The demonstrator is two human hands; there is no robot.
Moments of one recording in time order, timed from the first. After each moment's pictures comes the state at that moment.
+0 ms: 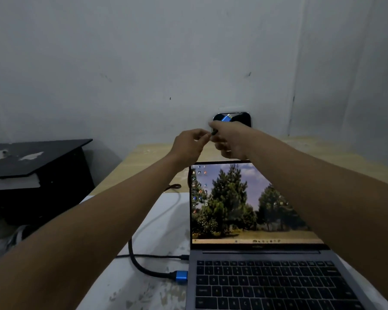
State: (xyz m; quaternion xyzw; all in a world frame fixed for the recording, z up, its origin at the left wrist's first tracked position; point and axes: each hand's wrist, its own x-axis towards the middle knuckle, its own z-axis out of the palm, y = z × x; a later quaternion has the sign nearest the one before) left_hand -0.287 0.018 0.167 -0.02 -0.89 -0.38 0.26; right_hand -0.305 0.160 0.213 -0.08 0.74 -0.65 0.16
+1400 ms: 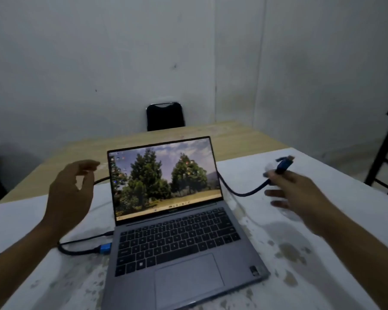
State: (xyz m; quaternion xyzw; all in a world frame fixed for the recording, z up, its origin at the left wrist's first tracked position) left_hand -0.127 0.033 0.095 -0.01 -0.86 -0.32 0.39; right_hand -0.130 0.482 0.094 0.07 0.74 -0.66 -0.07
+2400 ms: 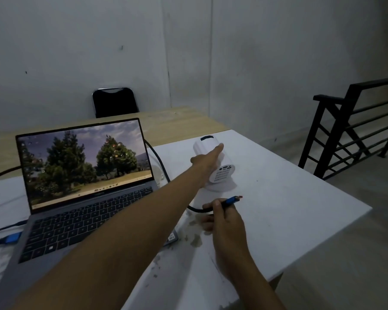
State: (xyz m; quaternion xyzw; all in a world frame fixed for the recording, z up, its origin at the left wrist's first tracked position) left_hand -0.192 0.477 0.073 0.12 -0.72 -0.66 -0.16; right_hand -0.042 0.508 -0.015 0.13 0.69 -0.70 -0.13
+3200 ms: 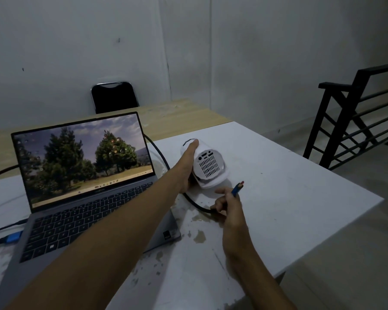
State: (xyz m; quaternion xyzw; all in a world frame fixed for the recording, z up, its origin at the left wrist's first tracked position) left_hand -0.210 0.426 0.036 0.09 -0.65 -0.73 -0.20; right_hand -0.039 0.507 -0.006 0.09 0.61 -0.78 -0.13
